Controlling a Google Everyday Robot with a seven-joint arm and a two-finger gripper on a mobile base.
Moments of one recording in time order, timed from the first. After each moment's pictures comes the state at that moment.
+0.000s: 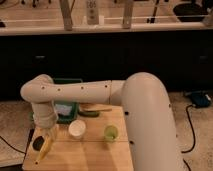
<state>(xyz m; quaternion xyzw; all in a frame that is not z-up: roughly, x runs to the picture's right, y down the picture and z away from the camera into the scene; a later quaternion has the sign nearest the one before) -0.253 0.224 0.657 -0.41 -0.32 -0.50 0.69</state>
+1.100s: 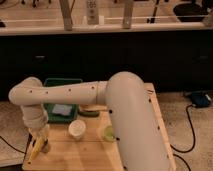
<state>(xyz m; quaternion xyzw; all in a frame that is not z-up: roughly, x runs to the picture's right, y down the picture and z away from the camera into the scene) -0.304 0.230 0.677 -0.37 -0.33 -0.54 0.68</state>
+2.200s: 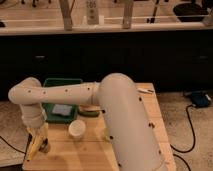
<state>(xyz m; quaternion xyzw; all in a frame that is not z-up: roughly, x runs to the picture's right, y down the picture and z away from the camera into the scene) -0.320 0.227 0.696 -0.37 -0.34 -0.55 0.67</state>
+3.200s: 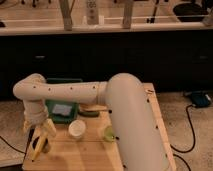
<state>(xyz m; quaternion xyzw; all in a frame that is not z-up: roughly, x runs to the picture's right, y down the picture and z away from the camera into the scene) -0.317 0.209 0.690 -0.34 -0.37 -0.54 0.68</state>
